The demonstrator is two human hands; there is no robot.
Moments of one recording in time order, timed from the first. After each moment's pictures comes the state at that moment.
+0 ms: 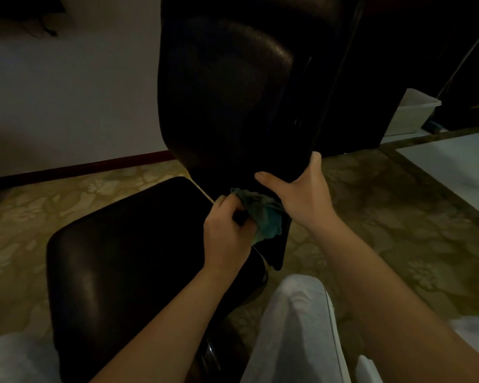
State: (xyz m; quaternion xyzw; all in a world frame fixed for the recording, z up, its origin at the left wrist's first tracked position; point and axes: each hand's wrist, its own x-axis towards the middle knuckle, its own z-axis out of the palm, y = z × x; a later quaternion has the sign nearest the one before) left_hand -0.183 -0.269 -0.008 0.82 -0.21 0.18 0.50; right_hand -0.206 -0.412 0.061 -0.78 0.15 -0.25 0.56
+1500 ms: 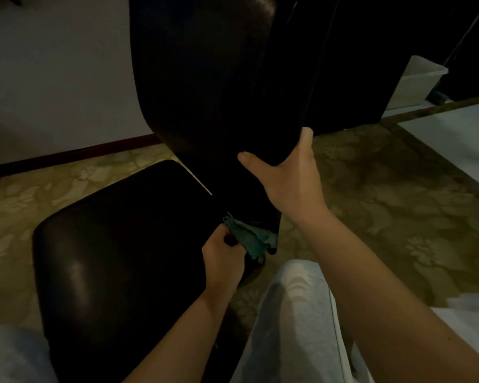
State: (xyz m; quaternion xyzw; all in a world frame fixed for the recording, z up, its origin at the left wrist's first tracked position) left_hand -0.215 -0.287 -0.068 0.82 0.02 -0.02 0.58; right_hand -0.200 -0.409 0.046 -0.78 0.15 -0.29 0.53
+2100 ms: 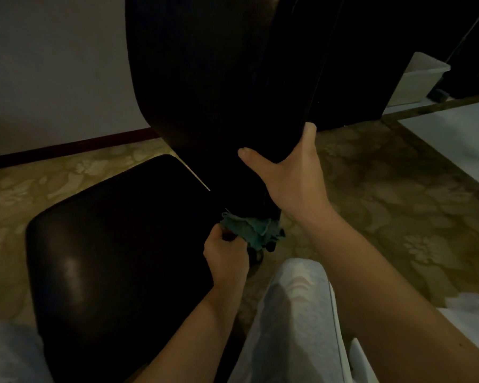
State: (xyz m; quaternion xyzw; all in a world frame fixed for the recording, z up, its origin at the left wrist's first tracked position) left_hand -0.212 -0.304 -0.076 0.77 0.15 -0.01 0.62; right_hand -0.198 -0.412 0.045 -0.78 0.15 -0.28 0.54
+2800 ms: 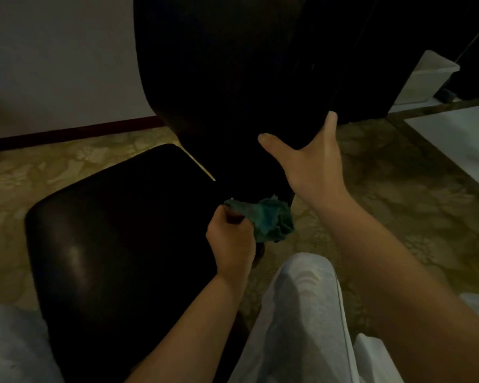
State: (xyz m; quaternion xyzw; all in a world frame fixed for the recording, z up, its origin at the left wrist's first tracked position) left_hand -0.204 -0.297 -0.067 0.77 0.10 0.03 0.63; right_hand -0.193 -0.413 0.045 -0.77 0.14 -0.28 0.56
